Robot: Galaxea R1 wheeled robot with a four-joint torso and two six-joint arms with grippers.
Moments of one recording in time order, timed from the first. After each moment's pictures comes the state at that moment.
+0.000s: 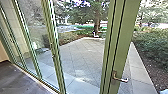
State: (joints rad) left arm 1.49 2.98 -2.63 0.06 -0.01 0.00; right arm -0.71 1.74 -1.05 0.06 -0.26 0.37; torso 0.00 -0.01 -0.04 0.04
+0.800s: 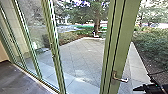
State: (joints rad) left arm 1.49 2.98 -2.63 0.06 -0.01 0.00; right arm -0.42 1.79 -1.11 0.07 -0.48 0.64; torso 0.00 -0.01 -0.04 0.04
